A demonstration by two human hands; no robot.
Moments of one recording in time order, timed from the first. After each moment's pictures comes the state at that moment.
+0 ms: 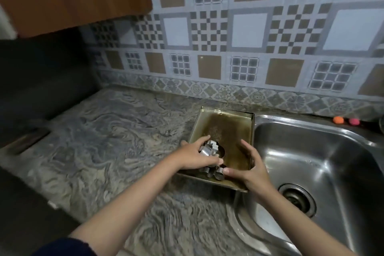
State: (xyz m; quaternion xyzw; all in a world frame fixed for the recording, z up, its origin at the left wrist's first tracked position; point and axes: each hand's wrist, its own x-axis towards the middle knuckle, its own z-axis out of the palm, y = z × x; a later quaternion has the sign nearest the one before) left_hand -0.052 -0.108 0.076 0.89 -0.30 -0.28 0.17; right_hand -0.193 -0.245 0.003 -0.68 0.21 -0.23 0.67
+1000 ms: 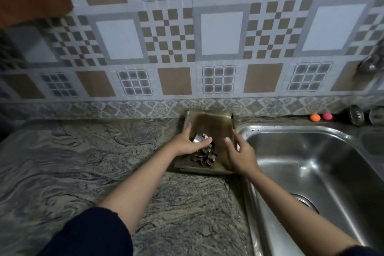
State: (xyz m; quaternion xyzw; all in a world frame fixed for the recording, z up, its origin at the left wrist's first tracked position) left_hand 0.146 -0.255 0.041 0.82 -0.39 -0.34 0.23; right_hand -0.028 -0.350 -0.016 -0.73 0.43 -0.30 0.45
